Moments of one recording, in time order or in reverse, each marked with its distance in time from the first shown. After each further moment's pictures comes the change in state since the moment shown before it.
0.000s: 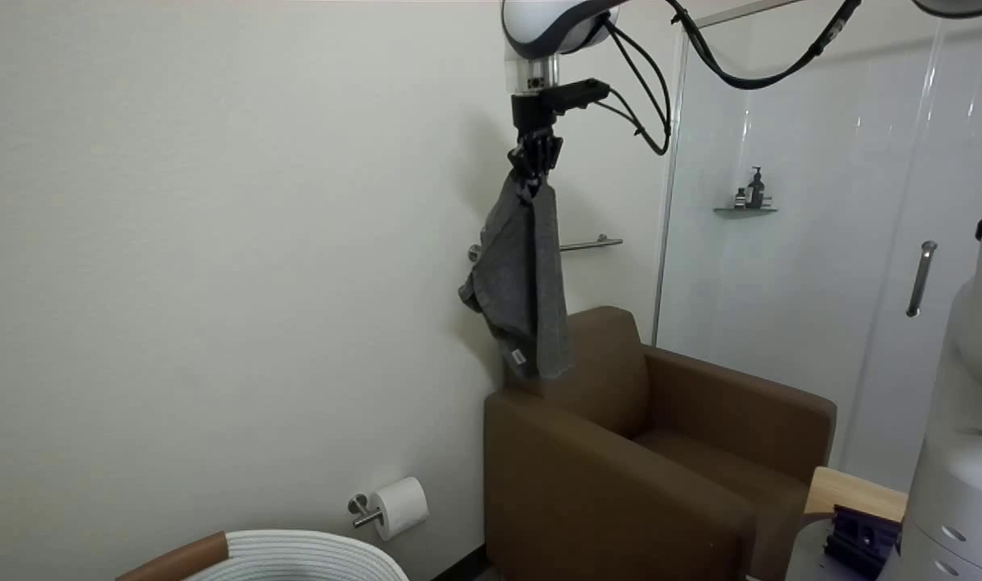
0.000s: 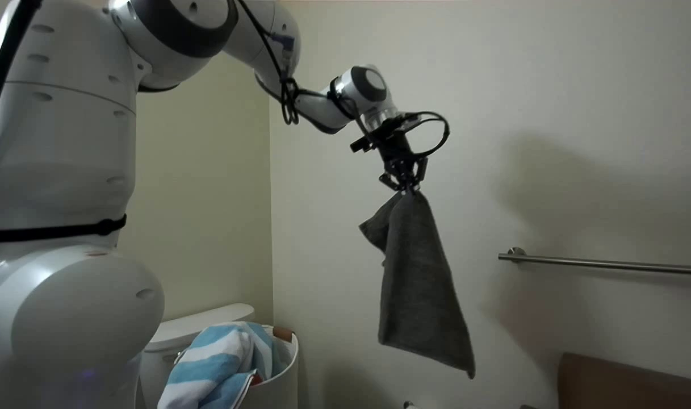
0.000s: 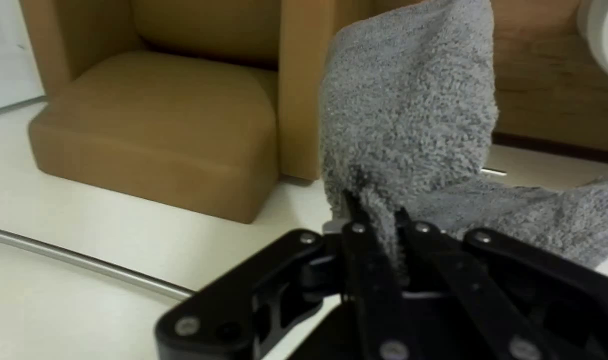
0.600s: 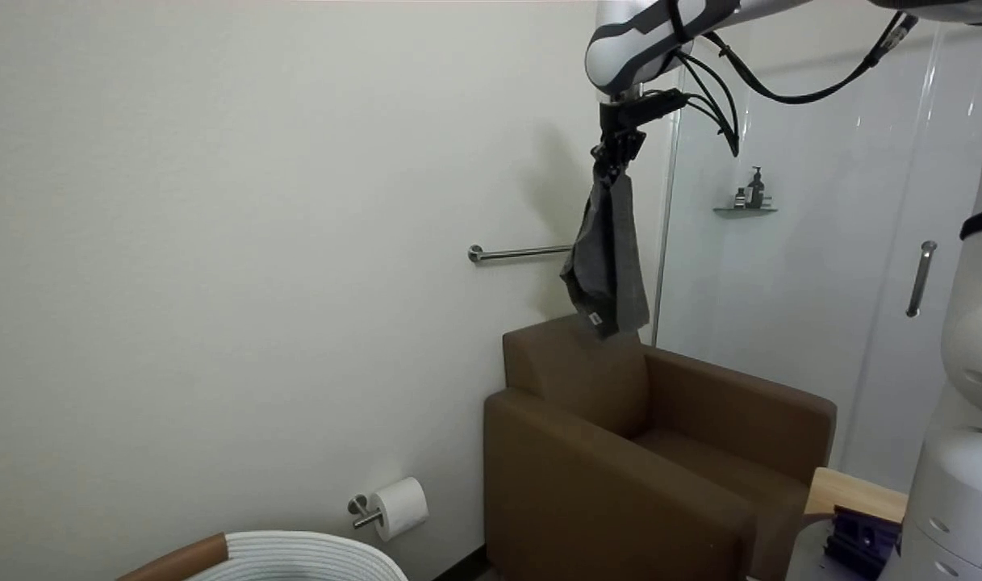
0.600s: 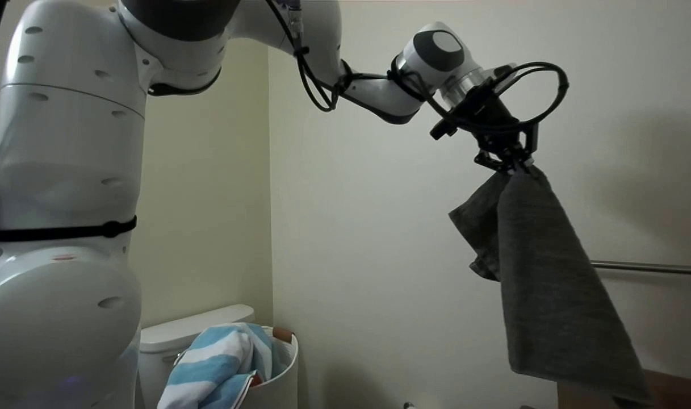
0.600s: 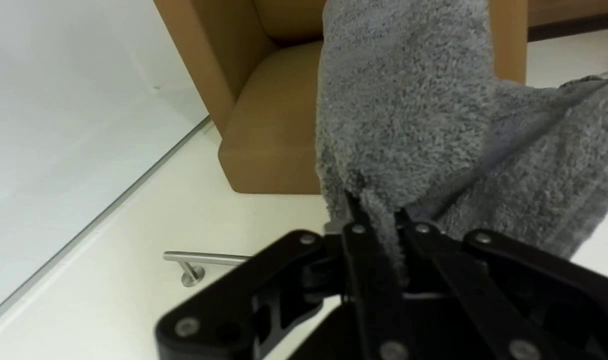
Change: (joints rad) arm -0.194 0.043 -0.188 0.020 -0.064 0.244 0.027
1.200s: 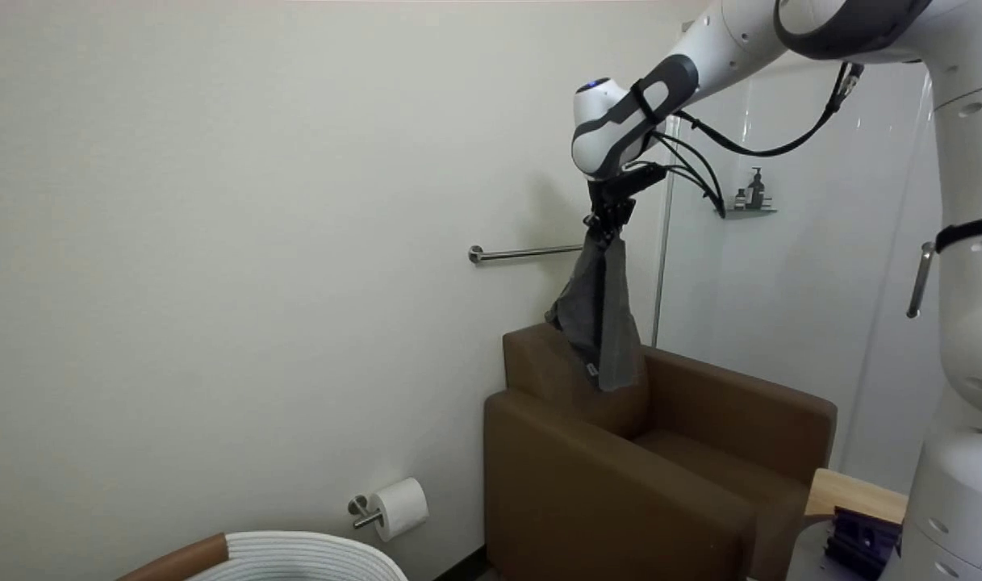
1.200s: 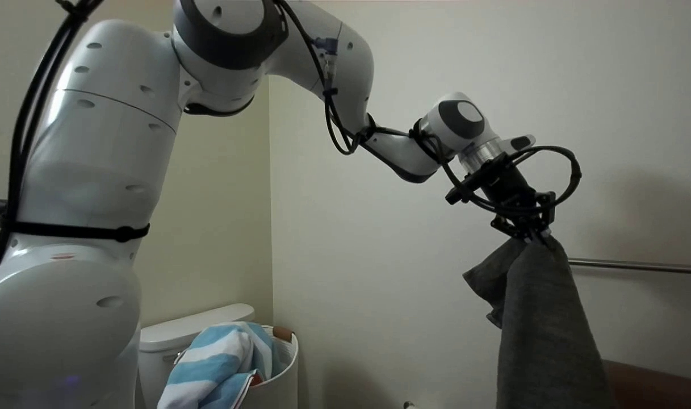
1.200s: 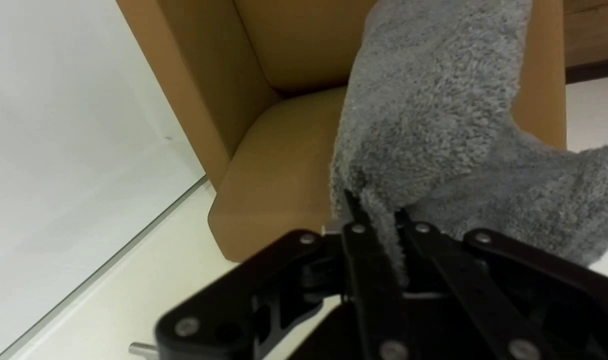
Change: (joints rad) arm -0.006 0.176 -0.013 -0.088 -0.058 0.127 0.144
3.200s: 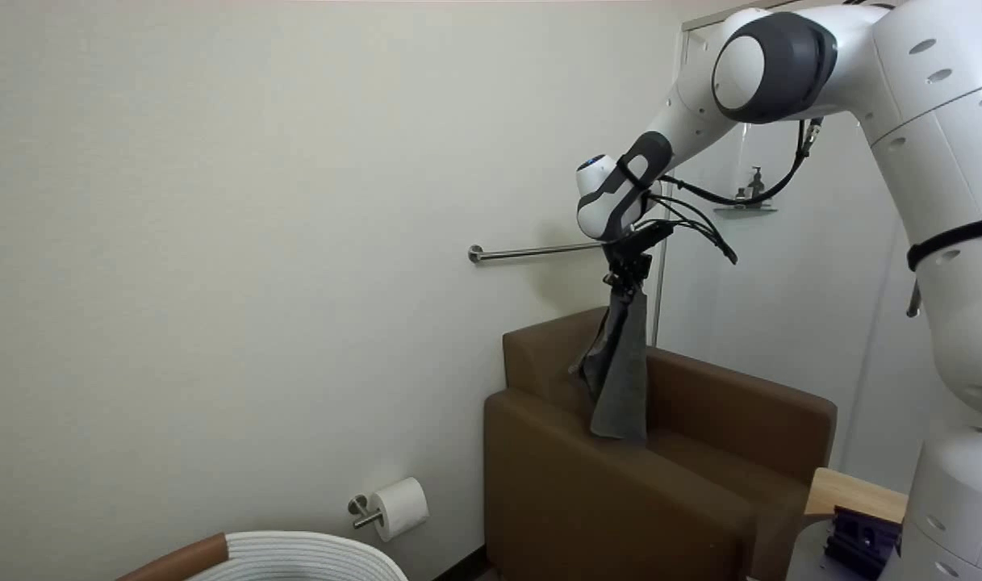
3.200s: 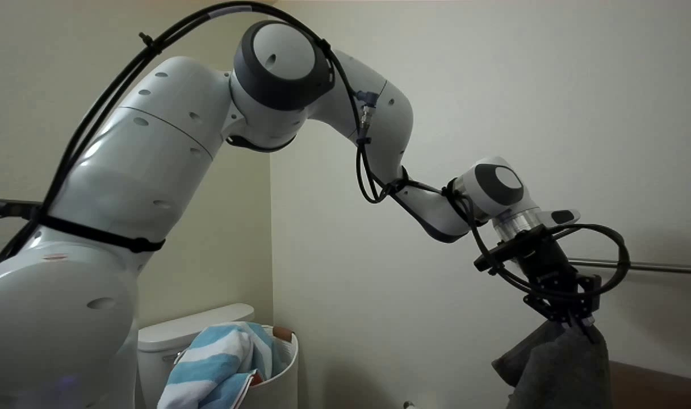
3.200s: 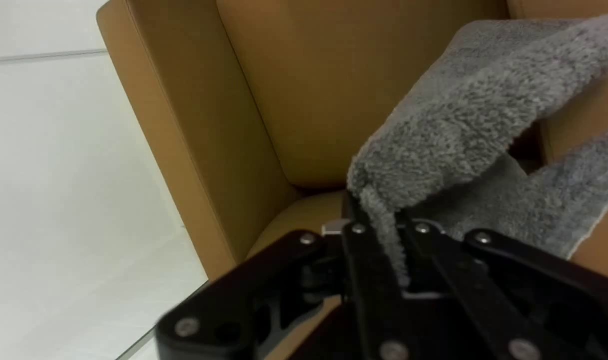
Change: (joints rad) arm -0.042 0.236 -0.054 0.023 0.013 0.004 0.007
